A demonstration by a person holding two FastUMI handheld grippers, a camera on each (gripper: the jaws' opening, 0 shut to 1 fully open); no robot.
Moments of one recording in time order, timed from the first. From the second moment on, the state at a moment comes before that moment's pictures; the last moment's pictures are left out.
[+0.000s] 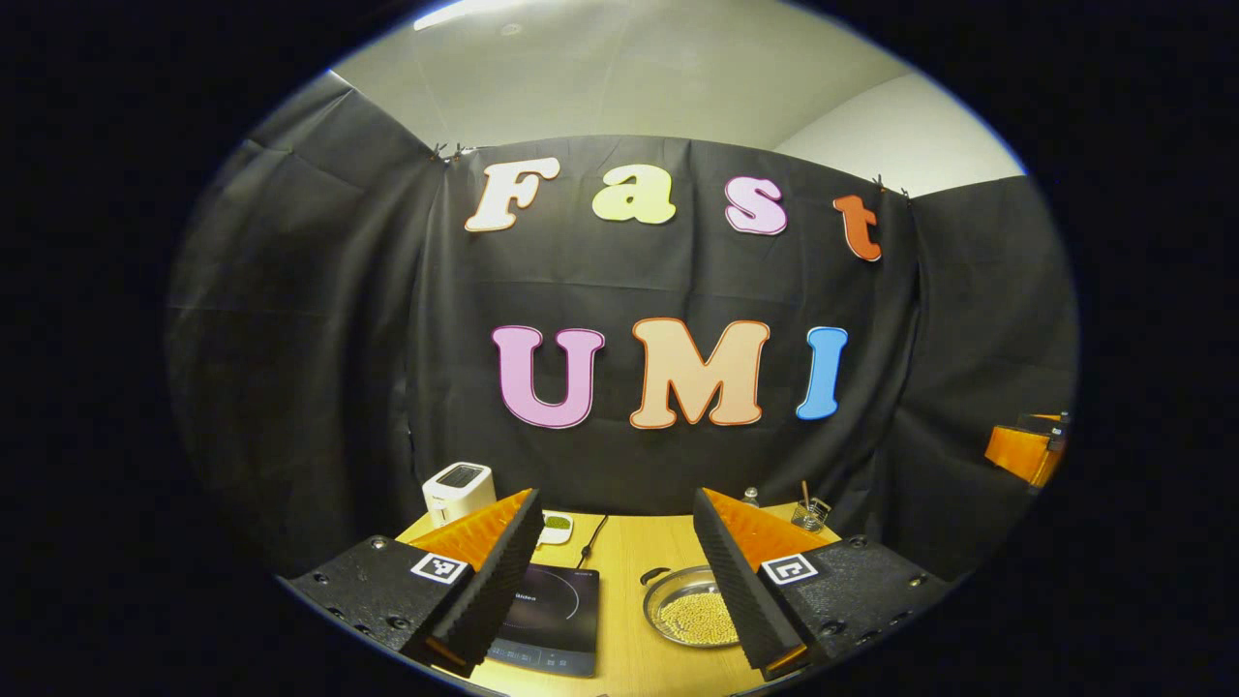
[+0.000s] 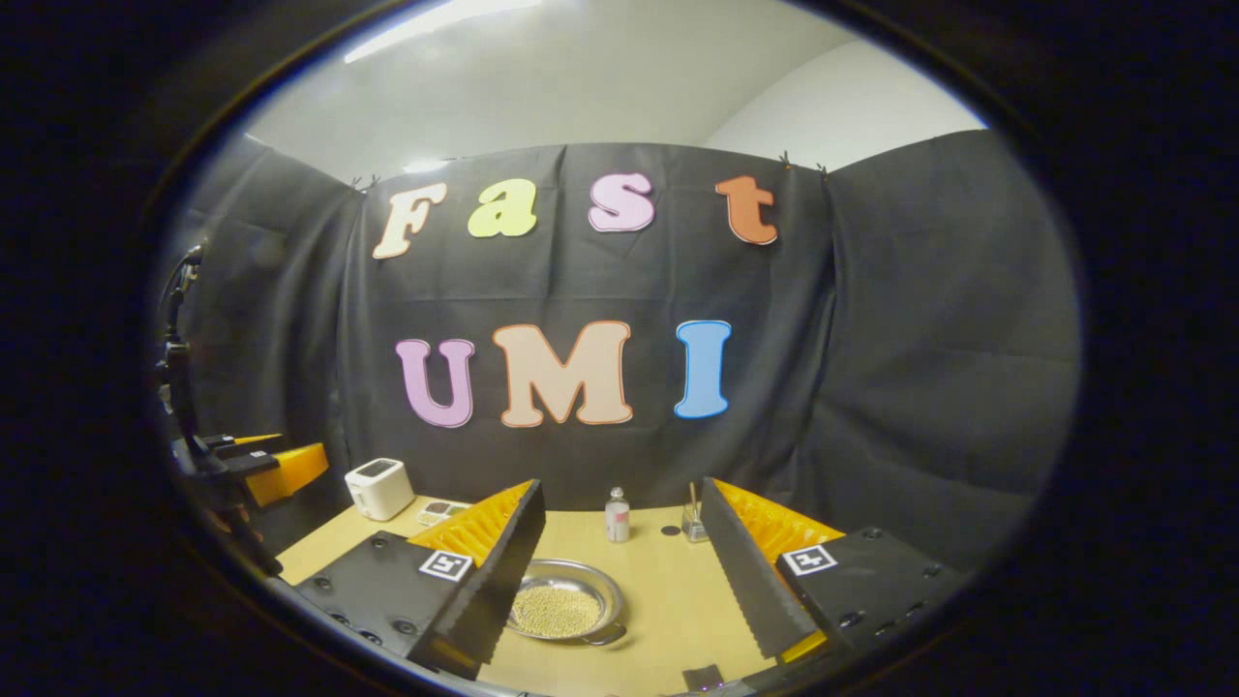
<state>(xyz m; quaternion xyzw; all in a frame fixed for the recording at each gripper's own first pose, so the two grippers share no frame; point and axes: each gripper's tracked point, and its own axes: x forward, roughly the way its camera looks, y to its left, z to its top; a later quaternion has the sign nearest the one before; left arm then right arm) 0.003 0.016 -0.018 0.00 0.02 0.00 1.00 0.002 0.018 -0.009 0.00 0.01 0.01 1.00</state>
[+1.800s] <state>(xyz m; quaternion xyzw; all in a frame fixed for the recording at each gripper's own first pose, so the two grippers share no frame) 0.001 0.137 -0.080 0.04 0.09 0.06 0.99 0.017 0.103 -0.156 -0.01 0.18 0.05 0.98</state>
